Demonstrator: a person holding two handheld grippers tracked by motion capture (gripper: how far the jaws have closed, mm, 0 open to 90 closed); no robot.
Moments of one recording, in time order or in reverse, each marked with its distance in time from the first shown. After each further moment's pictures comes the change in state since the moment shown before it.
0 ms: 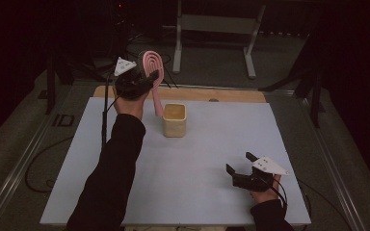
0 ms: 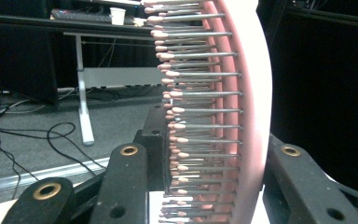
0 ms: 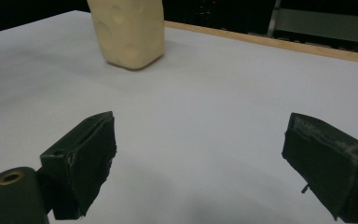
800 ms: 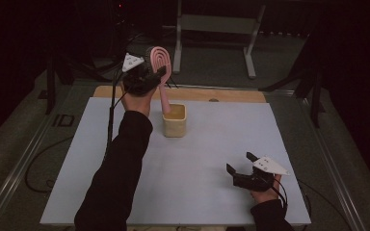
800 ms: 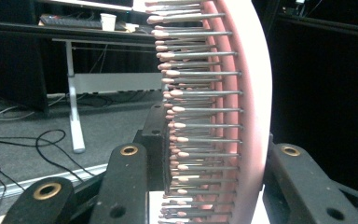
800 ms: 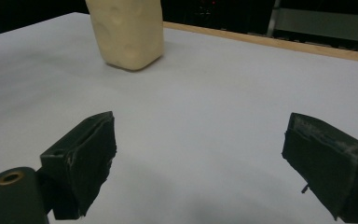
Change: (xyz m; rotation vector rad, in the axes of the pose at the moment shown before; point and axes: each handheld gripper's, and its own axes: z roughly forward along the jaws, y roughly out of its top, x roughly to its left) left arm -0.012 0.008 0.017 -0.019 -0.027 -0.004; right arm -0.001 0.000 -0.001 -0.002 0.000 0.012
